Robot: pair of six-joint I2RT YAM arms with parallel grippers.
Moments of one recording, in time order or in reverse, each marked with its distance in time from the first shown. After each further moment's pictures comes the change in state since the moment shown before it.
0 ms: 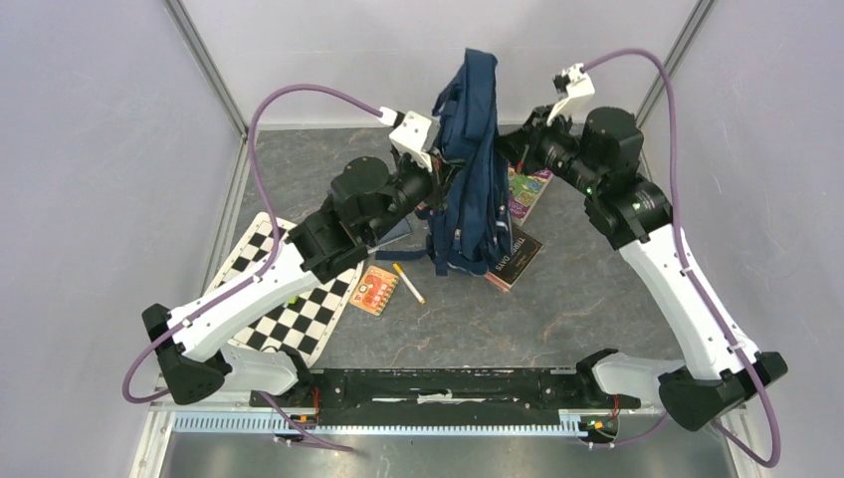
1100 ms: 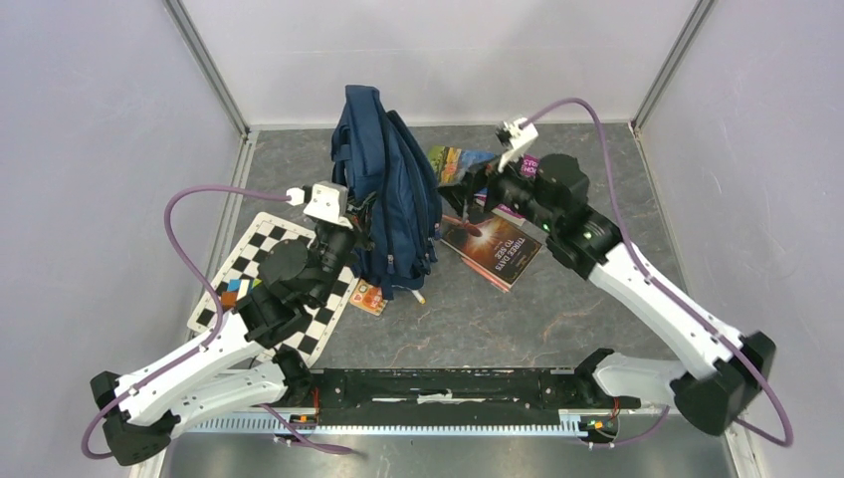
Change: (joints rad) left arm 0.029 -0.518 -0.546 0.204 -0.335 0.181; right arm 0.217 0.045 -0.213 0.278 0.090 -0.143
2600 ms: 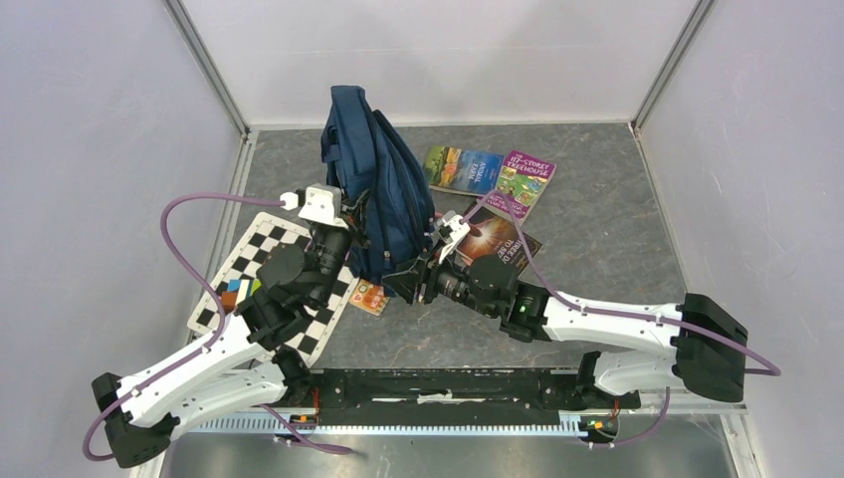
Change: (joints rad) left arm 0.008 -0.009 -0.049 0.093 -0.055 0.030; right arm 0.511 0.019 -0.480 0.565 0.252 0.342
